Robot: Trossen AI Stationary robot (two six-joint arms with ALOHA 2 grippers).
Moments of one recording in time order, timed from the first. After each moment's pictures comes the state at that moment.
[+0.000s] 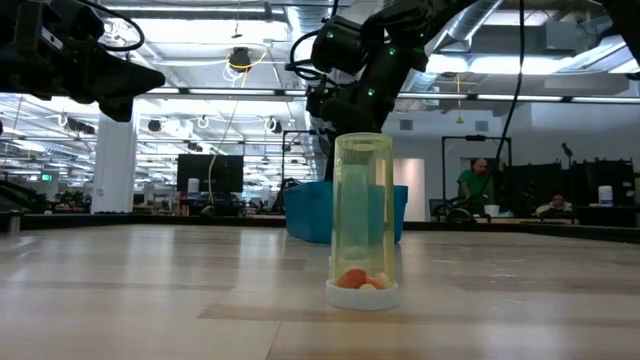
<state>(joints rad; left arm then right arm) -0.15 0.03 0.01 0.07 -0.27 -0.05 -0.15 1.94 1.41 -0.55 0.03 0.01</state>
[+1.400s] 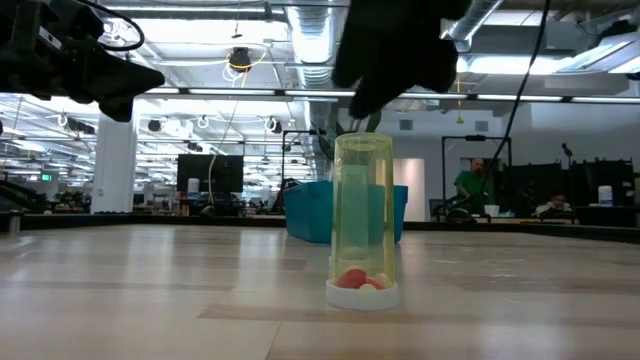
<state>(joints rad) -0.15 0.03 0.01 0.07 -0.26 -0.05 0.45 1.94 1.53 -0.65 0.18 0.72</state>
